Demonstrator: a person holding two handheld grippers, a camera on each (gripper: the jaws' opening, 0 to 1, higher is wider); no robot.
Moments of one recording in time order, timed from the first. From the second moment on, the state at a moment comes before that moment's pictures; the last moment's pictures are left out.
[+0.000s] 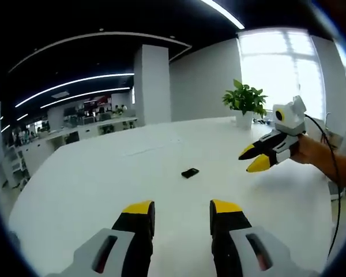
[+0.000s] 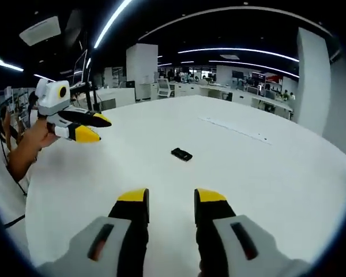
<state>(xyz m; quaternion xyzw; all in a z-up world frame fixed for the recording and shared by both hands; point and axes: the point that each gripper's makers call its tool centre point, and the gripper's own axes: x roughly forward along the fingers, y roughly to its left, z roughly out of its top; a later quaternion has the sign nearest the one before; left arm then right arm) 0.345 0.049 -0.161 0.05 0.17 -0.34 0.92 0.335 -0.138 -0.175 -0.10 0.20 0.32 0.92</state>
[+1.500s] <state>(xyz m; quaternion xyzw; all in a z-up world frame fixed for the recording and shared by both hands) 0.301 0.084 -0.161 -0.02 0.15 -0.27 0.95 0.248 -0.182 -0.171 -0.05 0.17 0.19 0.97</state>
